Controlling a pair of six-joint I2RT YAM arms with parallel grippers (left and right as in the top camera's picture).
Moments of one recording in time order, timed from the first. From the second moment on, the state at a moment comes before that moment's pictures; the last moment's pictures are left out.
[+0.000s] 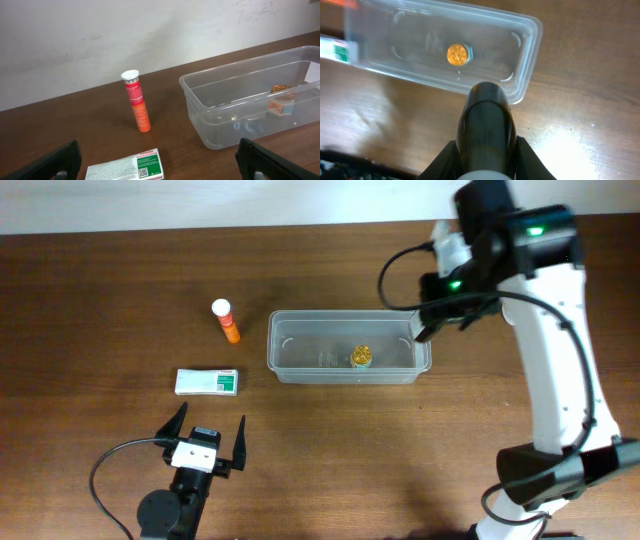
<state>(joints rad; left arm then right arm) -0.10 0.01 0.01 -0.06 0.11 0.17 0.20 1.88 2.21 -1.67 -0.15 0.08</state>
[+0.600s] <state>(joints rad) -0.10 0.01 0.01 -0.06 0.11 0.17 0.24 1.91 1.77 -1.20 -0.09 0.19</state>
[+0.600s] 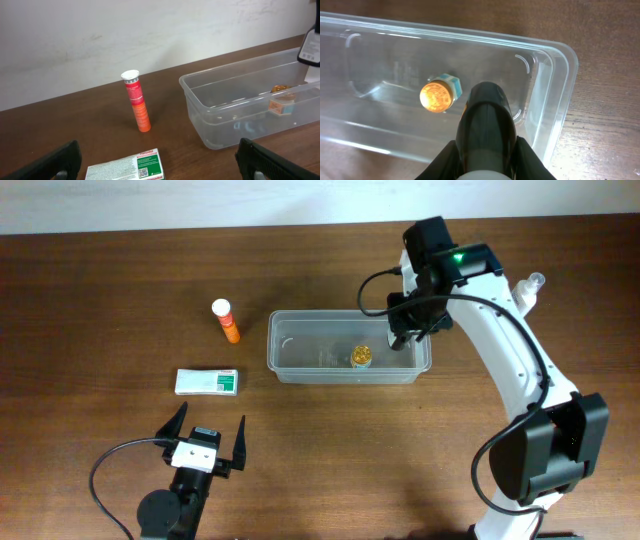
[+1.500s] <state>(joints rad) -0.10 0.01 0.01 -0.06 0.11 0.17 0.24 2.07 1.74 -1.12 0.00 0.19</state>
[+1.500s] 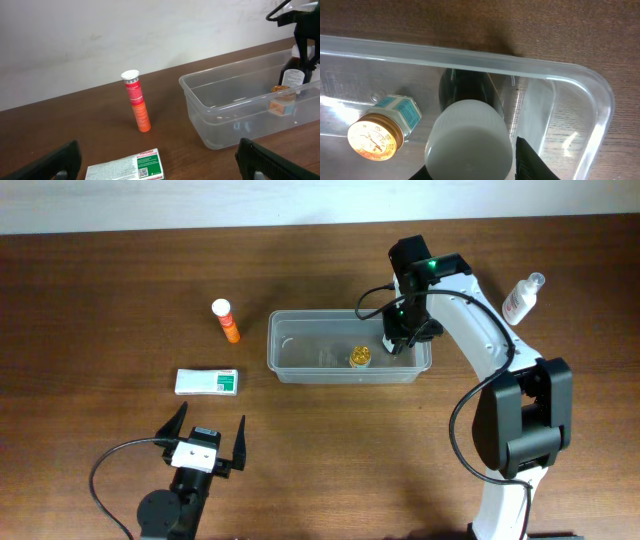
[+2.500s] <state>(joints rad) -0.10 0.01 0.01 -0.06 0.11 0.17 -0.13 2.08 2.37 -1.46 0.11 0.16</state>
